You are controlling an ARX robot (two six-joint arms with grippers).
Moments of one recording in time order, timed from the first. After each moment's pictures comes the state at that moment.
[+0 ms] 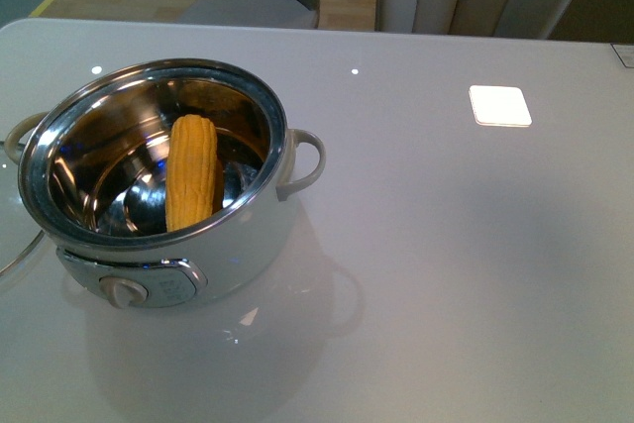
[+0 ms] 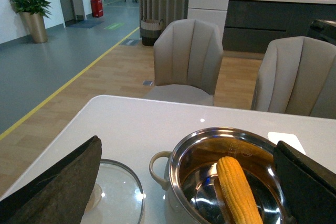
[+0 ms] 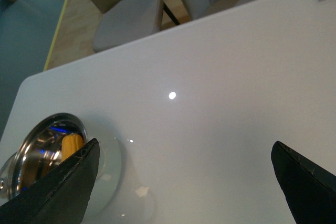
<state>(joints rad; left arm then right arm) 0.00 0.01 0.01 0.00 0.00 -0.01 0.00 0.93 0.69 -0.21 -0.15 0.34</state>
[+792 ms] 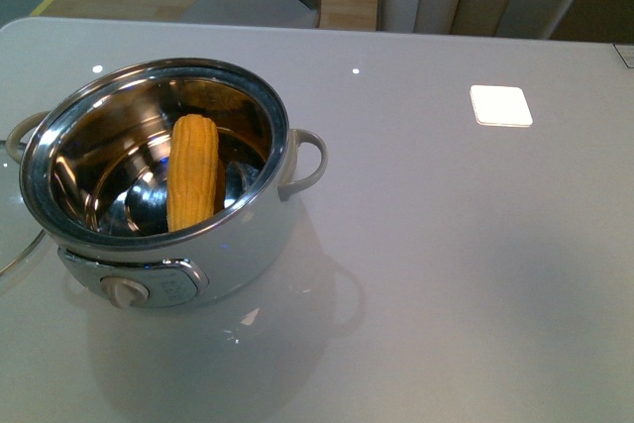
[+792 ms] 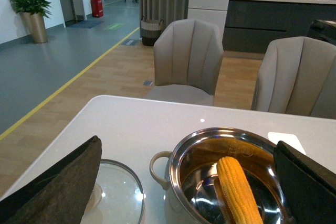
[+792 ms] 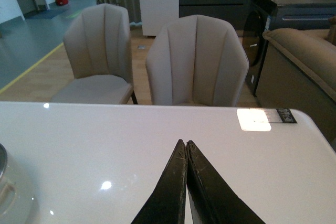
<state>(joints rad) 0.00 0.01 0.01 0.00 0.00 -0.01 0.00 0.62 0.14 0.46 0.00 0.01</state>
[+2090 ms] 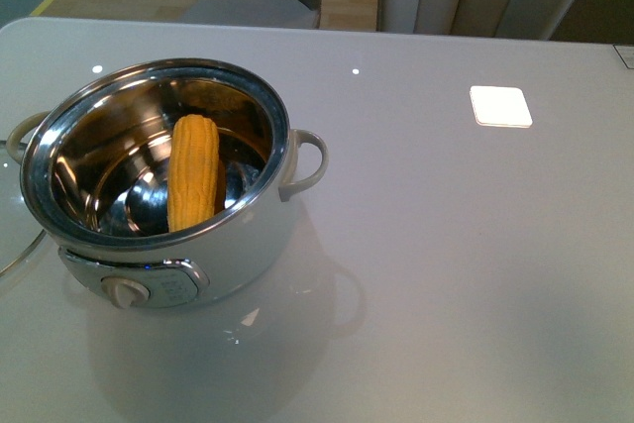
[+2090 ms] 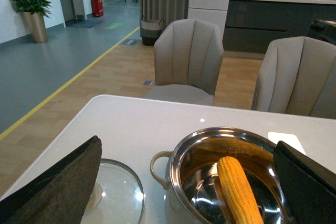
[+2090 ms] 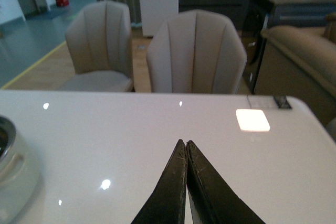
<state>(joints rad) 0.00 0.01 0.01 0.00 0.00 -0.01 0.00 0.08 0.02 0.05 0.00 0.01</state>
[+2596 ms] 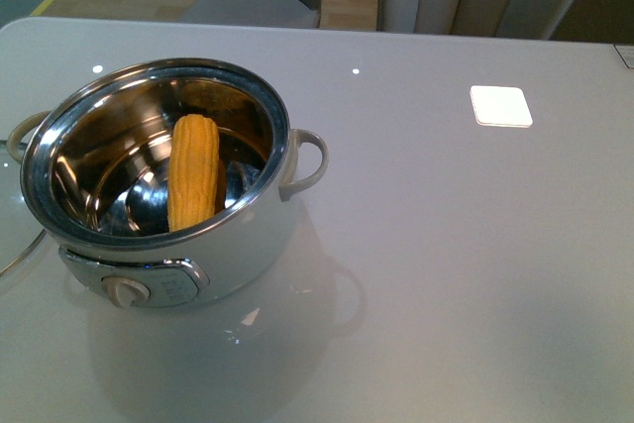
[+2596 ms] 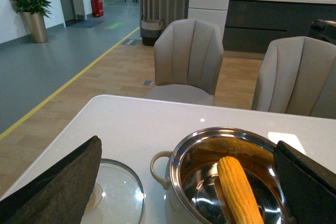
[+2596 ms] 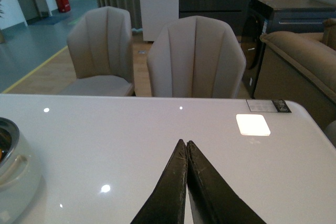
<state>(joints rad) 0.00 0.01 0.01 0.00 0.00 -0.01 0.00 0.01 0.02 0.00 0.00 0.00</state>
